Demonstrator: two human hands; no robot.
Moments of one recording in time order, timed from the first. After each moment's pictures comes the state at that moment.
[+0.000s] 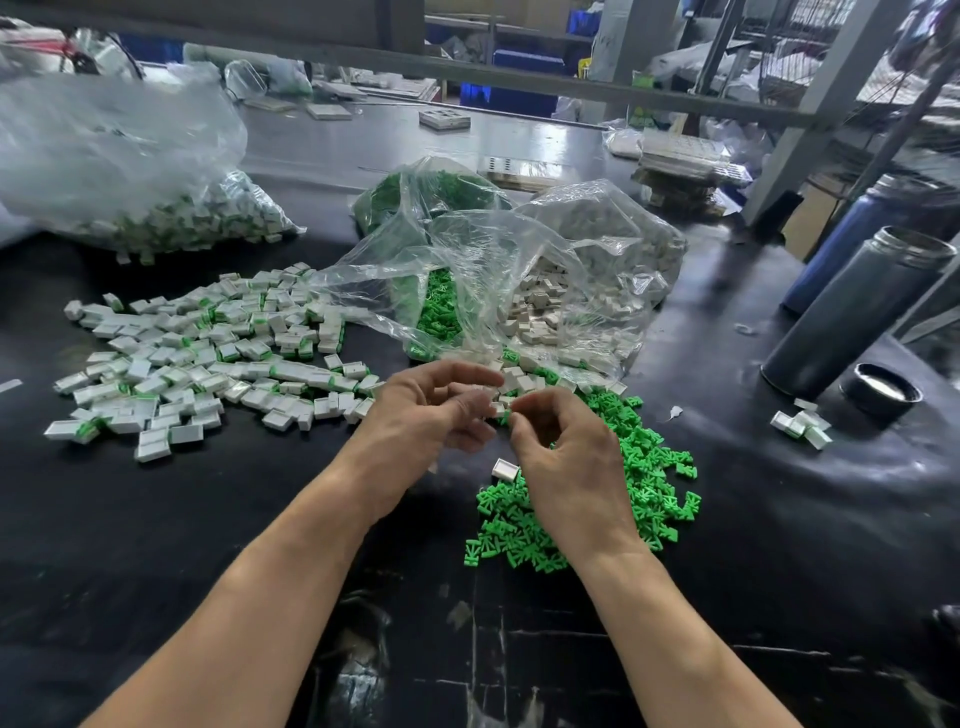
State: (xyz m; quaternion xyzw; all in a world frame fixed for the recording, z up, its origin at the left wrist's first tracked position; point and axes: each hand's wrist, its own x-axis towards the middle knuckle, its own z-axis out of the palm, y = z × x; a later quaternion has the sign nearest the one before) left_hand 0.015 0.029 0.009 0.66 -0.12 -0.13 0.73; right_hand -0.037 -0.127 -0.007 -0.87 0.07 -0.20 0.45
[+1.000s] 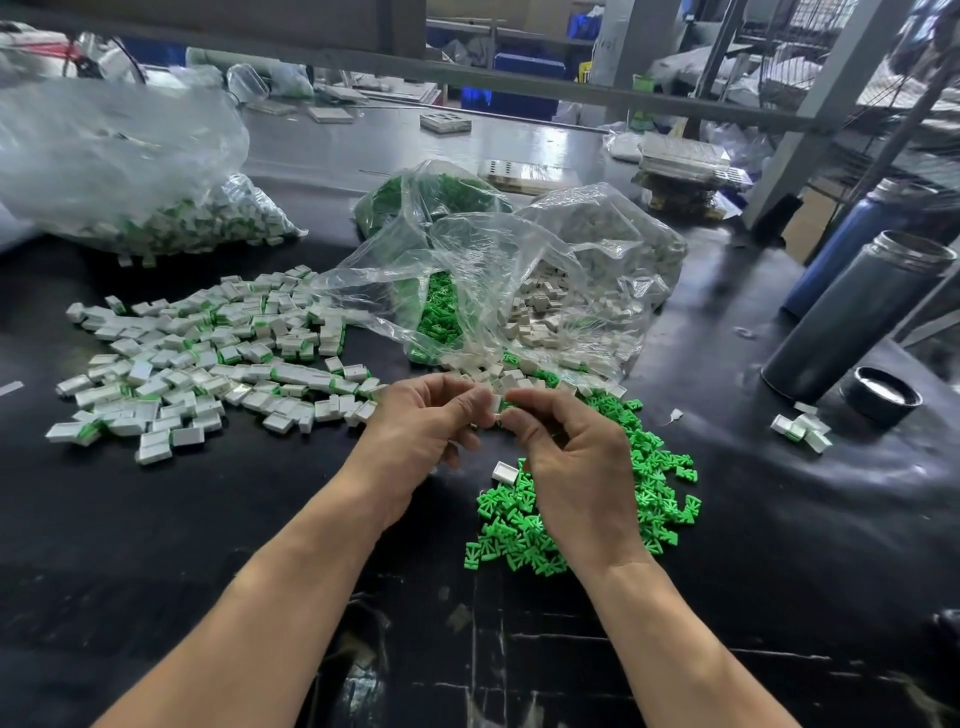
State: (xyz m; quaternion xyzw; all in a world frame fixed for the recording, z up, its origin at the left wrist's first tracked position) left_hand 0.014 0.020 0.005 0.65 -0.05 -0.12 0.74; right_hand -0.035 -0.127 -0.011 -0.79 0.02 -0.23 0.57
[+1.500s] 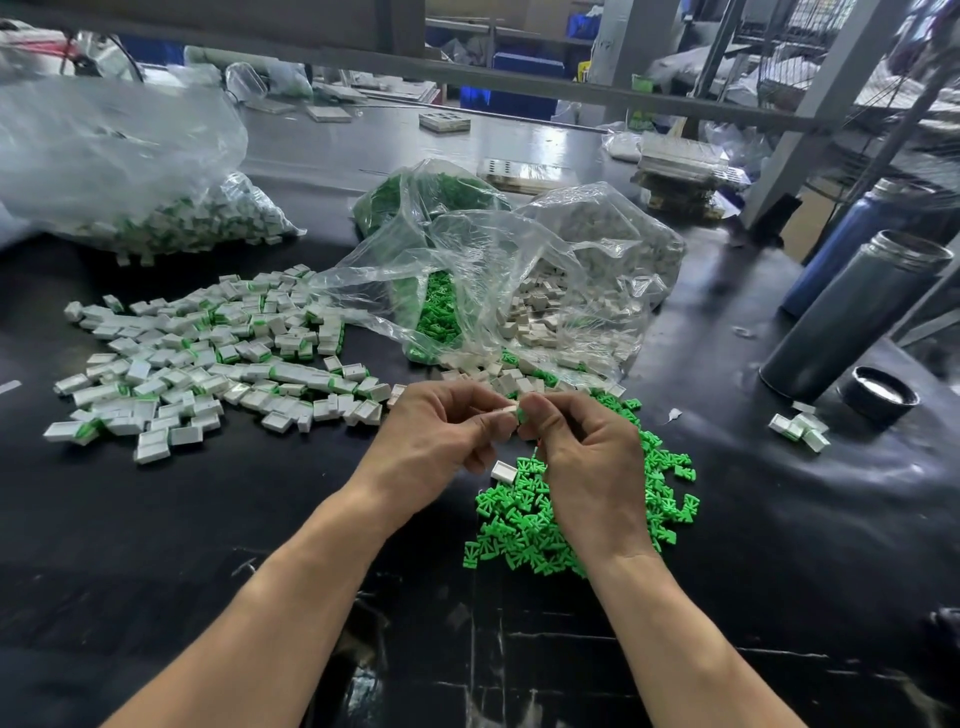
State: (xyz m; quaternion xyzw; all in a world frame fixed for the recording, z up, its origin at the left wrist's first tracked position) left_hand 0.007 0.017 0.004 0.69 -0.15 -0.12 0.70; right_hand -0.035 -0.136 -0.014 -0.77 0.05 -0.23 0.59
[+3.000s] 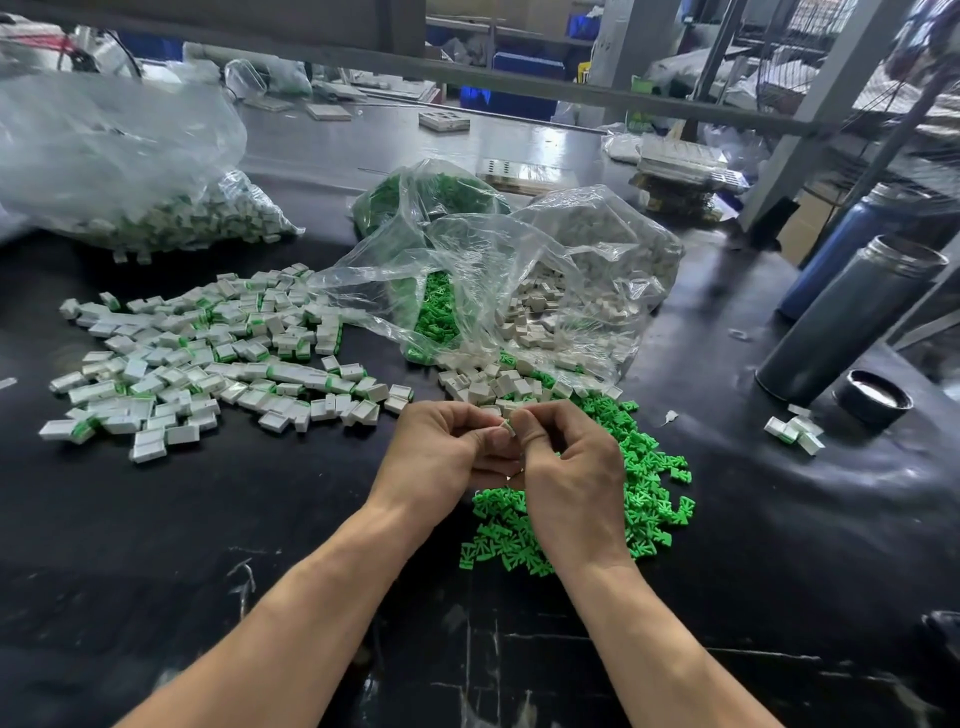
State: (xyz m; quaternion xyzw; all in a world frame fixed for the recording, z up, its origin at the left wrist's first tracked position) left_hand -0.006 0.002 -0.002 0.66 -0.03 -0.14 0.74; right_hand -0.044 -0.120 -0.011 -0.78 0.10 -0.22 0.58
